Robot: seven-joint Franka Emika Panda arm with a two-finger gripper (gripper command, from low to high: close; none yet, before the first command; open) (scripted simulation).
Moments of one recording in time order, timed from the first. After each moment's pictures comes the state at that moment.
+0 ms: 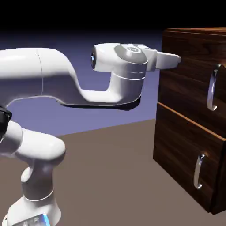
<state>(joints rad) 0.83 -0.88 -0.93 -2.25 -2.14 3.06 2.23</state>
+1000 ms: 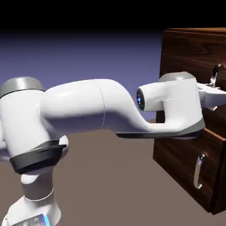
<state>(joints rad) 1.15 -0.91 -1.28 -2.04 -2.90 2.97 2.83</state>
